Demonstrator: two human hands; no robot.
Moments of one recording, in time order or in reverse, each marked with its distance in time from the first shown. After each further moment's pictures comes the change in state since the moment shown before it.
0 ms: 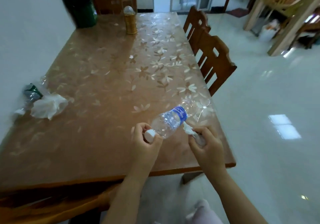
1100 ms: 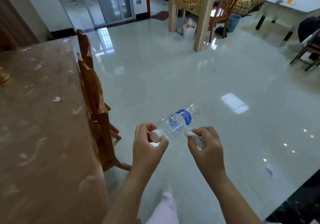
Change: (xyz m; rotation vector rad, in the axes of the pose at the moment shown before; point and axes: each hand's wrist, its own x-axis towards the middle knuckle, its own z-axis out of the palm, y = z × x) left_hand 0.030 0.158 0.477 -0.016 -0.426 0.157; right_hand 0.189 0.297 -0.298 -0.161 0.343 0.202
